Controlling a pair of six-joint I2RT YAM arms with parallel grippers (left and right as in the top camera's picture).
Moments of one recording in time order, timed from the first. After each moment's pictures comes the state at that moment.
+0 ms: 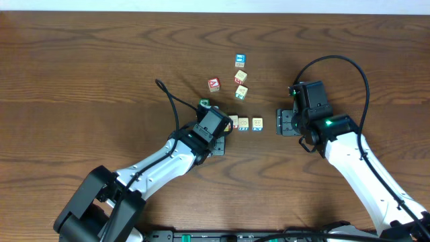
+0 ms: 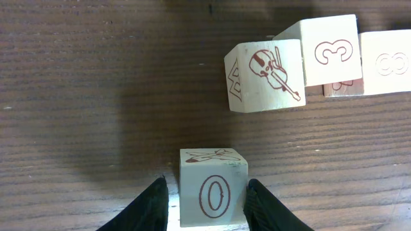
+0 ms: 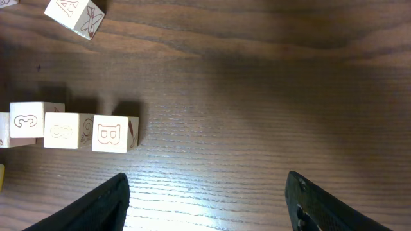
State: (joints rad) left arm -0.68 1.63 0.83 -0.33 -0.08 -0.60; right arm 0.29 1.40 0.94 -0.62 0.09 0.24
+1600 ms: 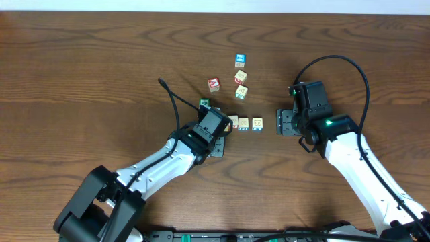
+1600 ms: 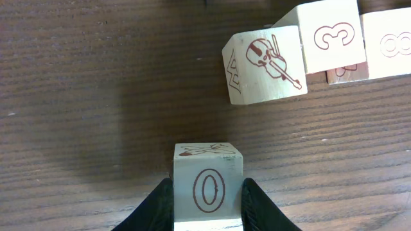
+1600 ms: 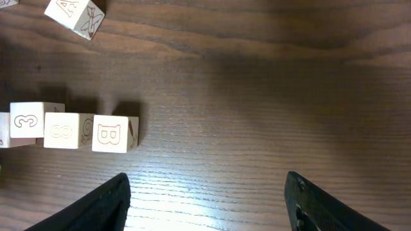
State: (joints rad) left arm -0.68 1.63 0.83 -0.35 -0.08 -0.53; right arm 0.29 1.40 0.94 -0.62 0.09 0.24
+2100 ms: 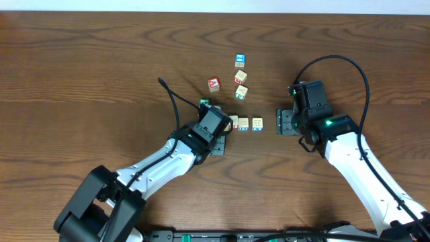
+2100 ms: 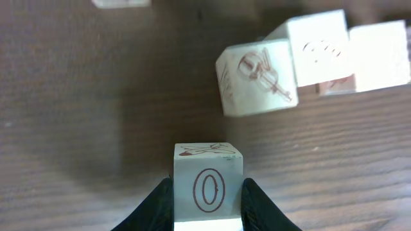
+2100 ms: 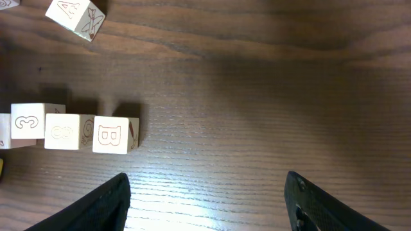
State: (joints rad) left arm -0.68 1.63 0.83 -0.32 -0.08 -0.53; right arm 0.29 1.40 0.94 -0.61 0.09 0.24
